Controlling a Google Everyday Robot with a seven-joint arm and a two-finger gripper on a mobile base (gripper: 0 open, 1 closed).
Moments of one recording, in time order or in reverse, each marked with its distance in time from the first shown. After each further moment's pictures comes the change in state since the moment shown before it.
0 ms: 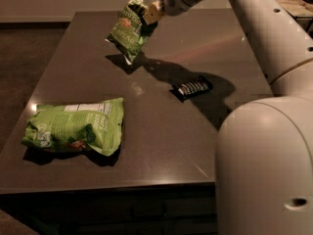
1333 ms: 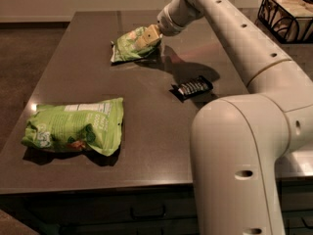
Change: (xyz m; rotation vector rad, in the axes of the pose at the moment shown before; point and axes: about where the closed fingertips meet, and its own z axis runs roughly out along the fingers) arm 0.066 -0.044 0.068 0.088 0.163 0.173
